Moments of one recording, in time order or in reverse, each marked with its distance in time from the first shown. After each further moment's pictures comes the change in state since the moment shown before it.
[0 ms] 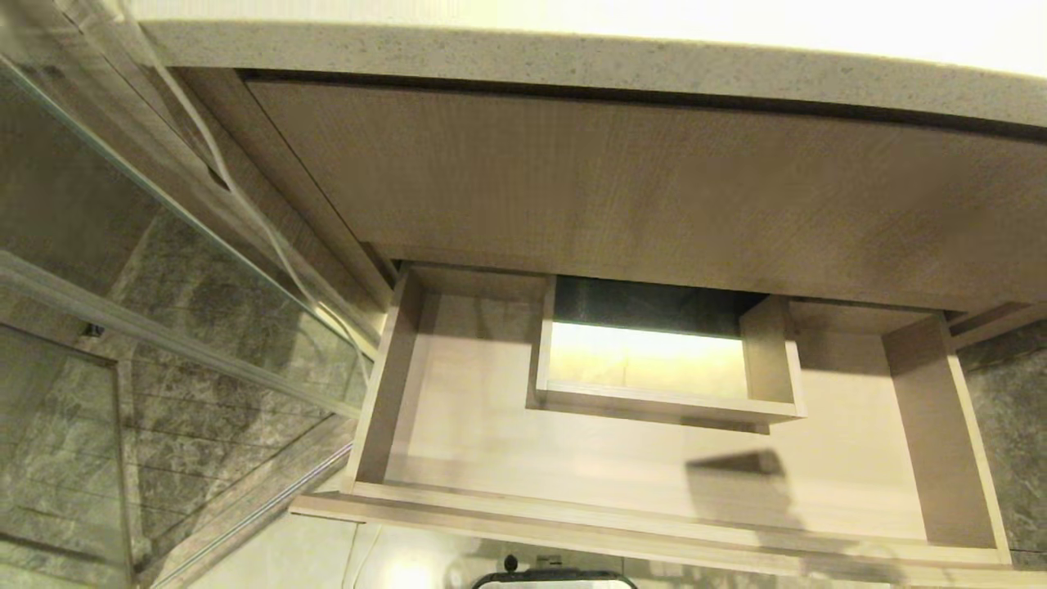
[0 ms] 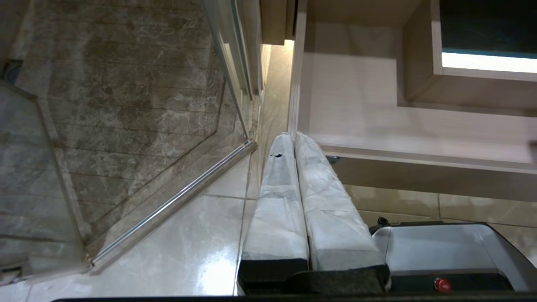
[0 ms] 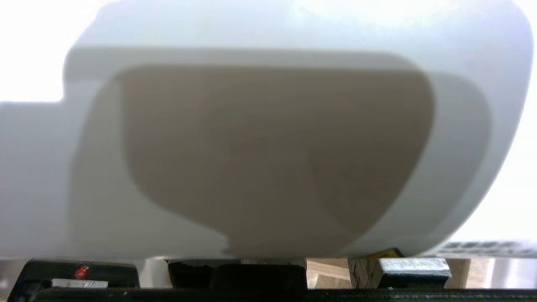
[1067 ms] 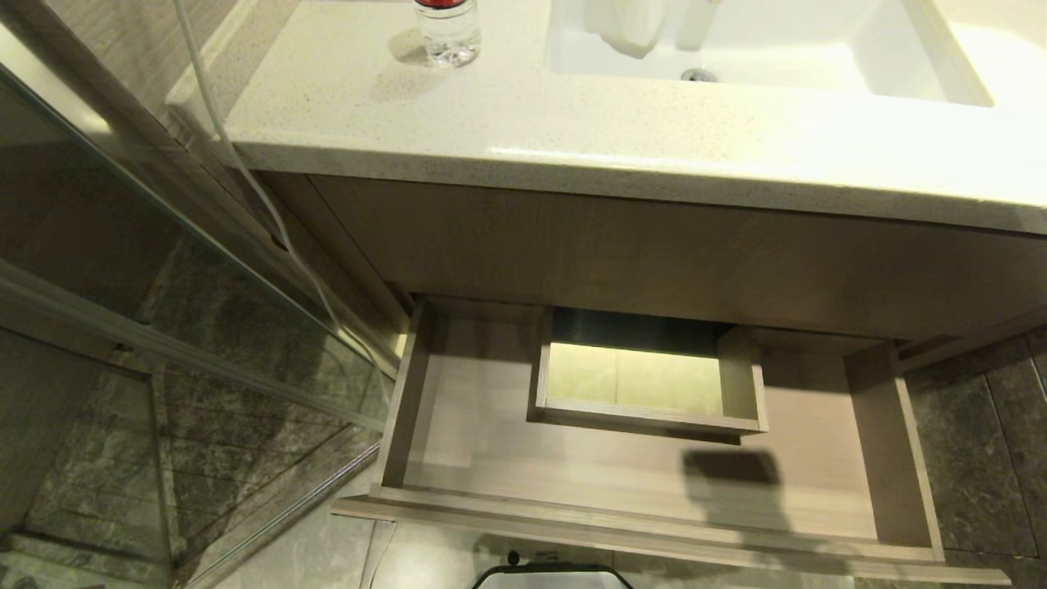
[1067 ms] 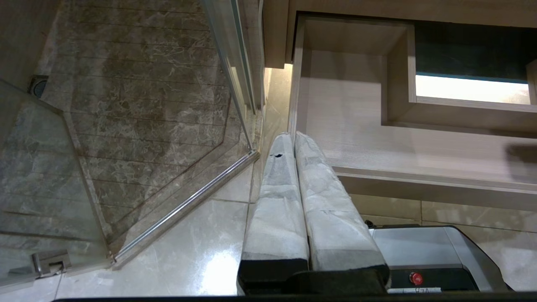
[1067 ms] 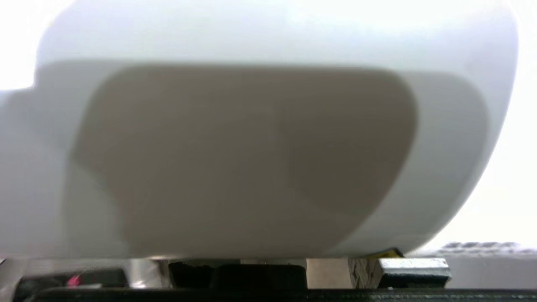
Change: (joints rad) left arm 0.000 0.000 0.000 0.000 0.000 0.000; right arm -0.003 0.071 -0.060 -0.008 -0.171 0.030
